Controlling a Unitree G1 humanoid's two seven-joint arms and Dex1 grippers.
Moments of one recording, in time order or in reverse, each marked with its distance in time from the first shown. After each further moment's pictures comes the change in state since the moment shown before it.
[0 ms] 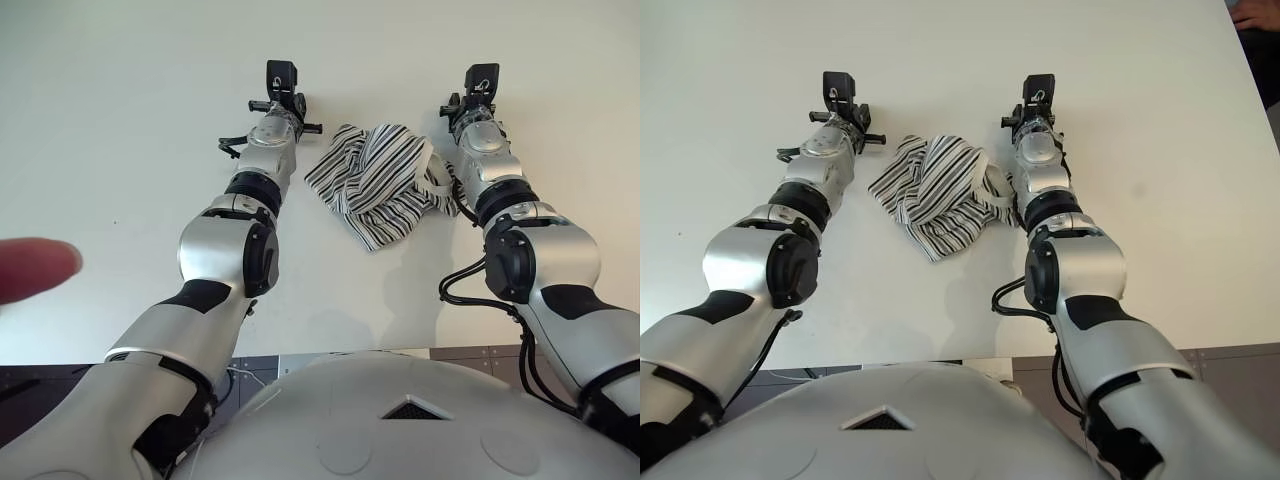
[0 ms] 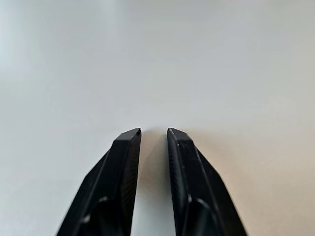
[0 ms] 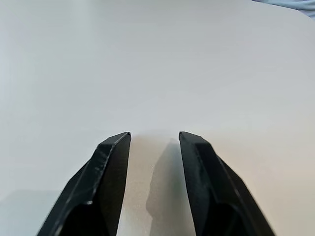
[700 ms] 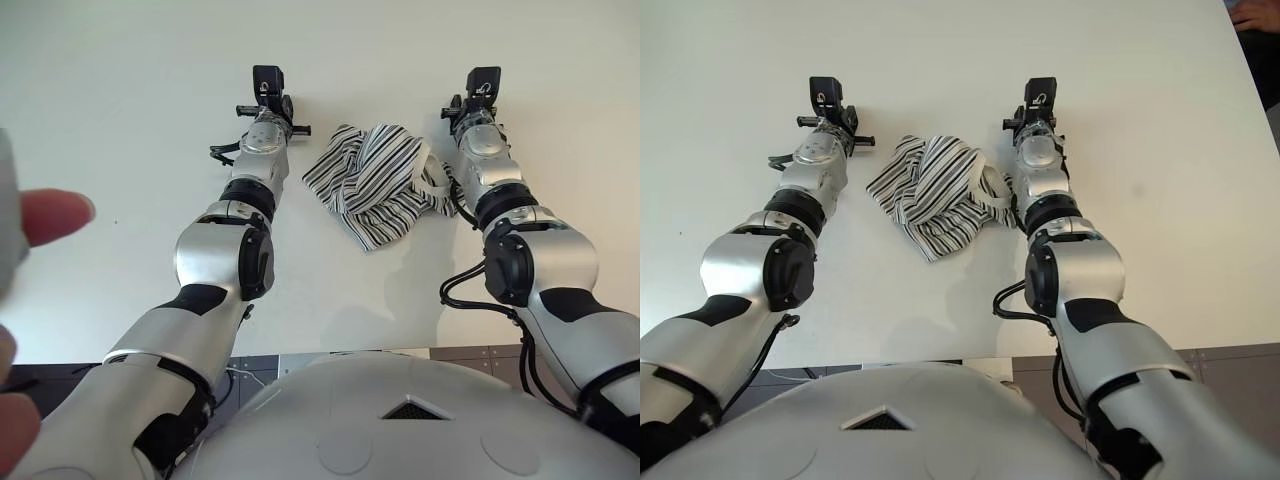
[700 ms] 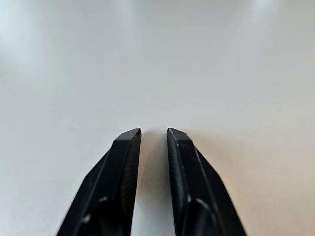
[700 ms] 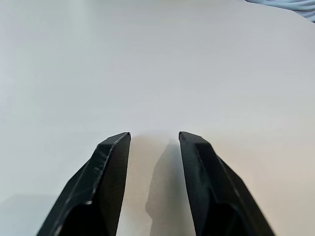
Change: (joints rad) left arm 0.031 0.021 0.008 -0.009 0.010 -0.046 0.043; right arm 0.022 -0.011 0.017 -0.014 -0.005 -0.012 -0.030
